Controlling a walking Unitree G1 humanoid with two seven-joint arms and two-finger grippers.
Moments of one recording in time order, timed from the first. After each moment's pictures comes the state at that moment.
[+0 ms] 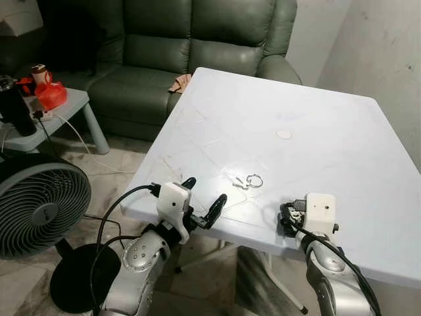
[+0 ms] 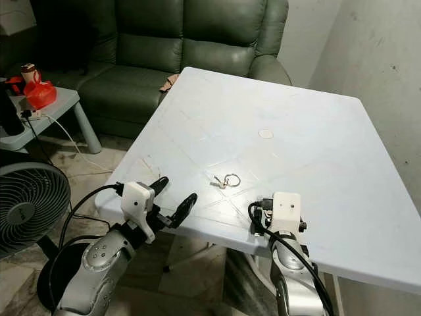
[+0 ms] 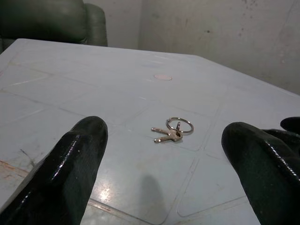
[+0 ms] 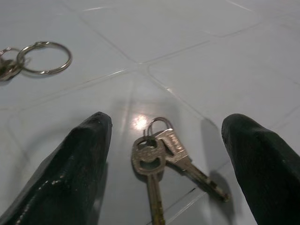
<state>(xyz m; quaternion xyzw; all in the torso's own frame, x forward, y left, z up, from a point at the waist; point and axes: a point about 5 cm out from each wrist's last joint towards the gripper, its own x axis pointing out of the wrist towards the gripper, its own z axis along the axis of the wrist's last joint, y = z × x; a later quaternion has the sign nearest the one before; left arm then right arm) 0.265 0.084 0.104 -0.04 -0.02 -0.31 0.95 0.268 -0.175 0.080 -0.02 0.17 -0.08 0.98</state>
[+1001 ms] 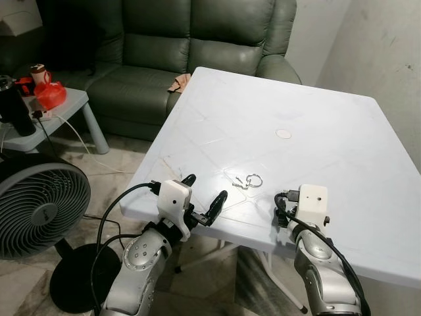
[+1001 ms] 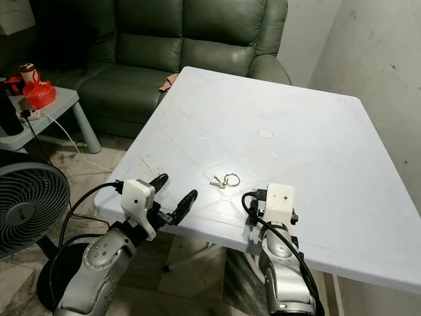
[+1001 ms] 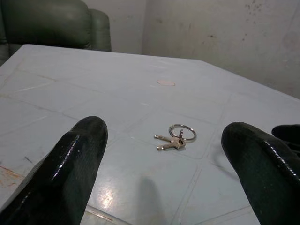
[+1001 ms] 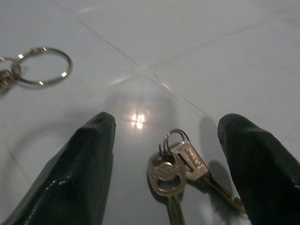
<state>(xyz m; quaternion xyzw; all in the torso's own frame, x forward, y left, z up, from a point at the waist) 0.266 0.084 0.110 -0.04 -0.03 -0.30 0.95 0.283 -0.161 0.078 -0.01 0.17 -0.09 0.98</state>
